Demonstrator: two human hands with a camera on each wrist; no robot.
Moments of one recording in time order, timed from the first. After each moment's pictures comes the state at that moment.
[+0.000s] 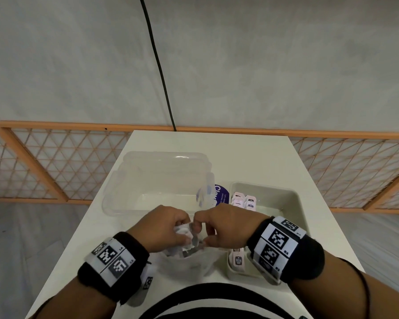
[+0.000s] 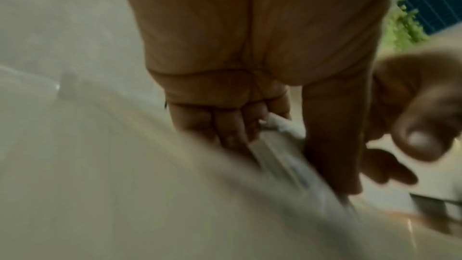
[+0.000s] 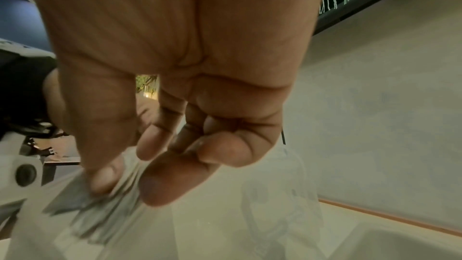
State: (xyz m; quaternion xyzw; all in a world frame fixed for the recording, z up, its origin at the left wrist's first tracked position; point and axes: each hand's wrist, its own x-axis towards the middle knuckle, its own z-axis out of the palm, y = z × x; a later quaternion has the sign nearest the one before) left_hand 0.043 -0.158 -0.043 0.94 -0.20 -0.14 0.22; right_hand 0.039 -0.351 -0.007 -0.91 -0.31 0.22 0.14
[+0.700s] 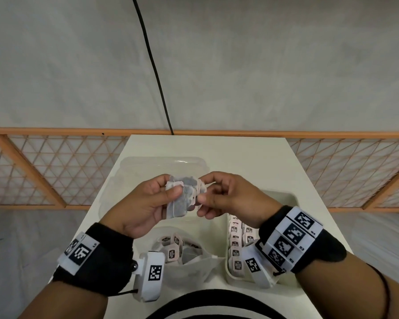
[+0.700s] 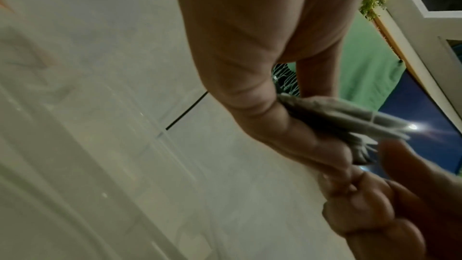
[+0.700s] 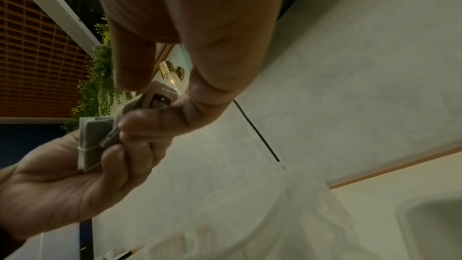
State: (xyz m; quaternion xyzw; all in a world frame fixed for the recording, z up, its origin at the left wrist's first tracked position) left_hand 0.053 -0.153 0.015 0.57 -0.03 -0.23 0.79; right_hand 0.054 -0.365 0.021 -0.70 -0.13 0.21 0.66
